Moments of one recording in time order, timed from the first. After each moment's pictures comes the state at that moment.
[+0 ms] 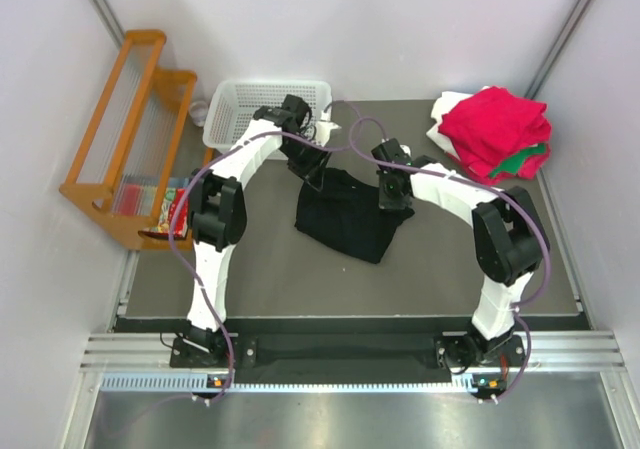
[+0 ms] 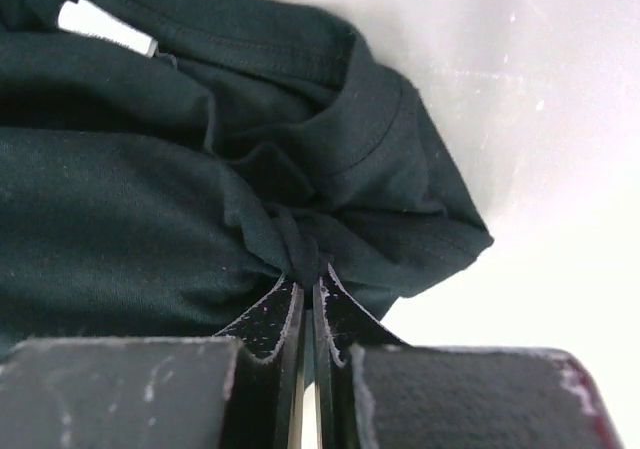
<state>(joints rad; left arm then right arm) -0.39 2.24 2.06 -1.08 0.47 0.34 0.52 1.82 1.30 -0.61 0.19 0.48</state>
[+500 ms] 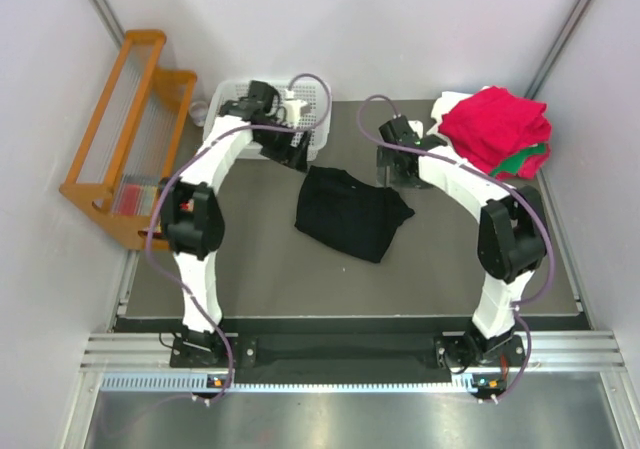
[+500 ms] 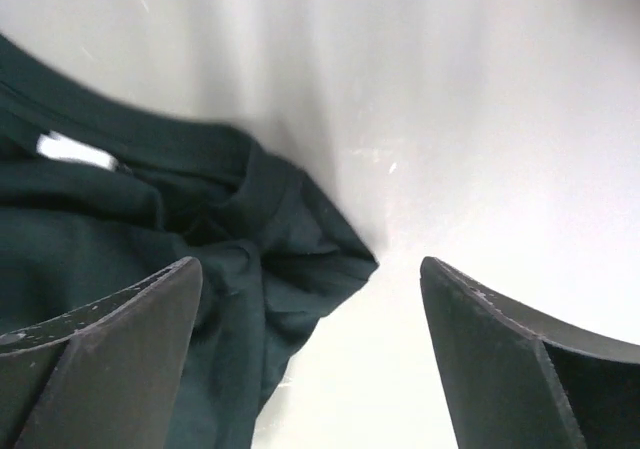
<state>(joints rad) -0.28 2.12 1.98 -0.96 0.44 0.22 0.47 1.84 1.46 -0.71 0.34 0.44</state>
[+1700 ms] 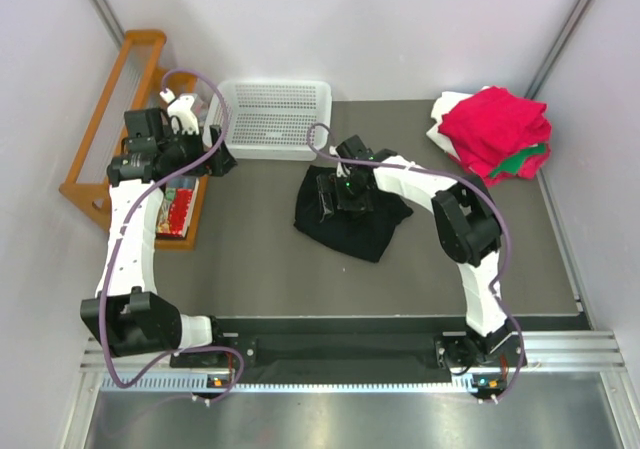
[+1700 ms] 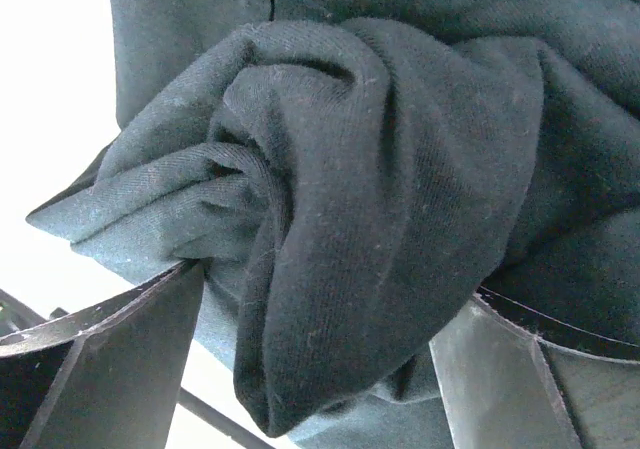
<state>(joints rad) 0.13 1.34 1.42 -0.76 0.48 0.05 0.64 2.09 1.58 -0.62 -0.28 0.43</state>
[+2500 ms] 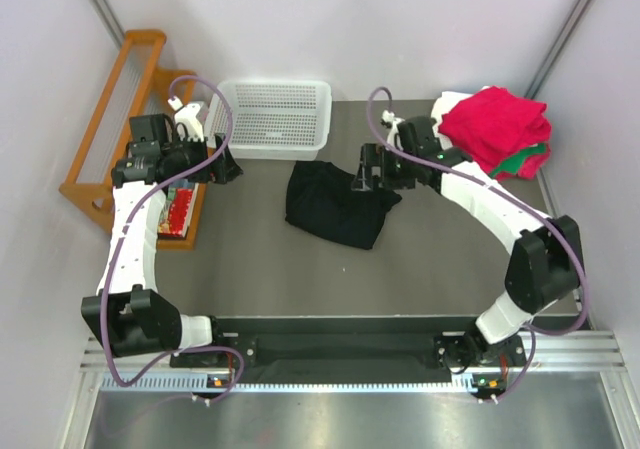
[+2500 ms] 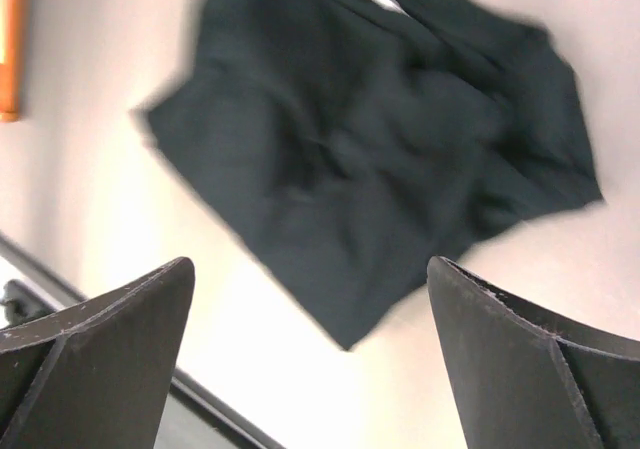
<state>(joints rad) 0.13 1.33 1.36 -0.77 0.57 0.08 0.47 1.60 1.34 -0.51 -0.26 0.37</state>
